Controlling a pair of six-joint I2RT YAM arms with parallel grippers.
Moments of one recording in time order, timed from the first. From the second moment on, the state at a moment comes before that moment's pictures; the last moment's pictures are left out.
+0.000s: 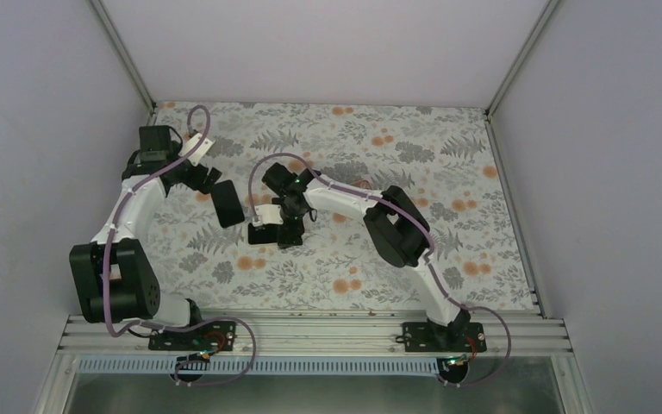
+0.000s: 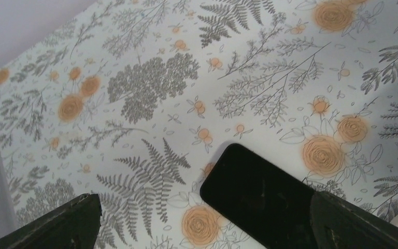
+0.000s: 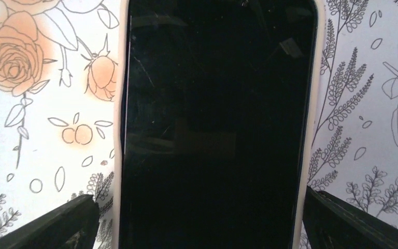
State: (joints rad) left arm 0.12 1.43 1.07 -0.47 0.31 0.63; right arm 0.90 2.27 1.79 -0.80 -0.25 -0.83
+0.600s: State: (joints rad) left arm 0.24 1.35 0.97 -0.50 0.51 0.64; right arm 0.90 2.31 1.84 -0.82 -0.20 -0.76
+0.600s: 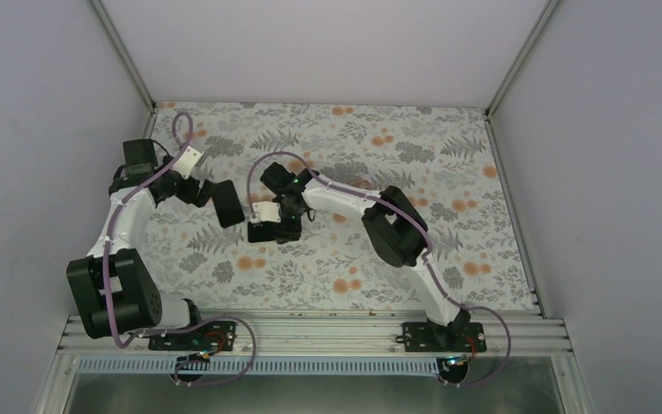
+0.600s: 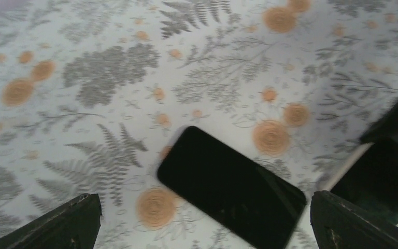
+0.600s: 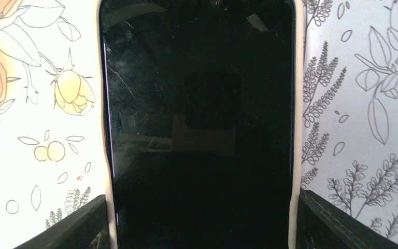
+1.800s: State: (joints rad) left arm 0.08 1.97 1.46 -1.14 1.07 0.67; right arm 0.88 2.10 1.74 -0.54 0.08 -0.60
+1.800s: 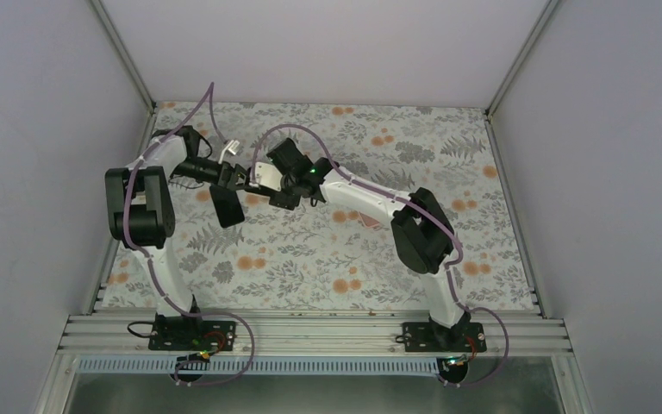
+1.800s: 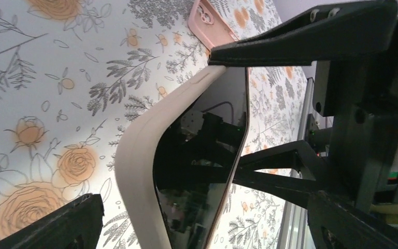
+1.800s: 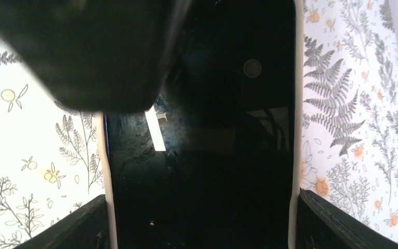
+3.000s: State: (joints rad) left arm 0.05 2.05 1.58 -1.34 1.16 0.88; right arm 0.81 1.93 1.79 -0.69 -0.15 -0.58
